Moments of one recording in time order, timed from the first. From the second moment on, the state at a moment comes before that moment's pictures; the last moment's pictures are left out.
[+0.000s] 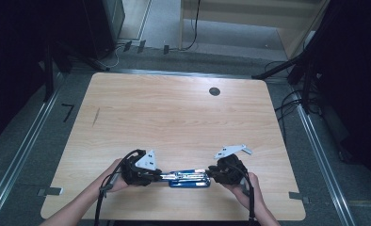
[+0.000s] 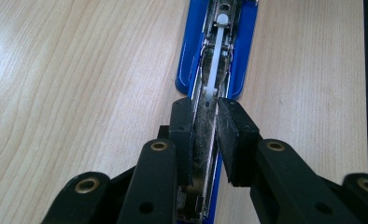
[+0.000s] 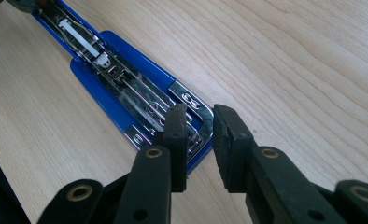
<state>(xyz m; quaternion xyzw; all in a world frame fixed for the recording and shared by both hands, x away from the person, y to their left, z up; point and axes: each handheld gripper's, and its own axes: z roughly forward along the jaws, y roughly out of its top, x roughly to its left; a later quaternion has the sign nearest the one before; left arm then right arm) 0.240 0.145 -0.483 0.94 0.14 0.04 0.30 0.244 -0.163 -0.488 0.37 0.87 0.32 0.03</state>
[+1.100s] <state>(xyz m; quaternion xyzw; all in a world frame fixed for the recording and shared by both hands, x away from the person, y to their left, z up) 0.243 0.147 -0.484 0.94 0.15 0.03 0.31 0.285 -0.259 -0.476 0.44 0.84 0.30 0.10</state>
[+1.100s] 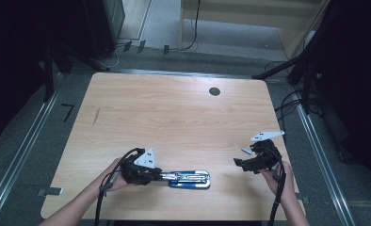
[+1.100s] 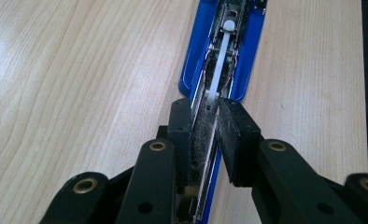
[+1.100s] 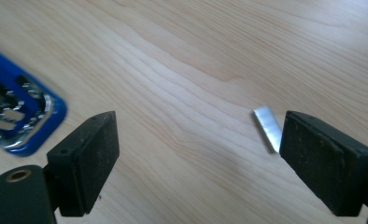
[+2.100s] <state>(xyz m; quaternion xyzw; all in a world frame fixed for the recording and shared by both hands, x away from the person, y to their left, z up) 0.244 0.145 -0.484 0.94 0.14 0.03 0.31 0.322 -0.277 -0.500 0.46 0.84 0.27 0.09</state>
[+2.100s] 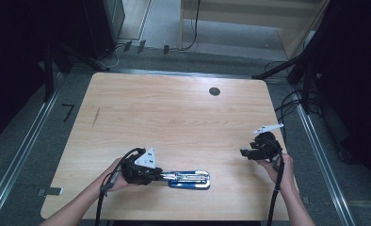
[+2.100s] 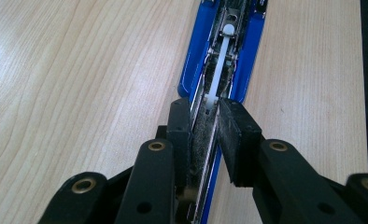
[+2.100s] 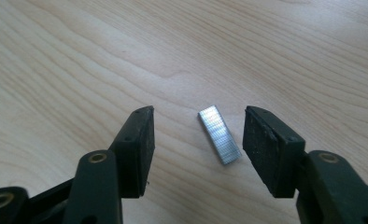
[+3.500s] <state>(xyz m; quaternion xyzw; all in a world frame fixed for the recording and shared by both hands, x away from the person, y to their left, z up) 0.244 0.145 -0.484 0.94 0.14 0.04 0.31 0.330 -0.272 -0.520 0.48 0.83 0.26 0.11</state>
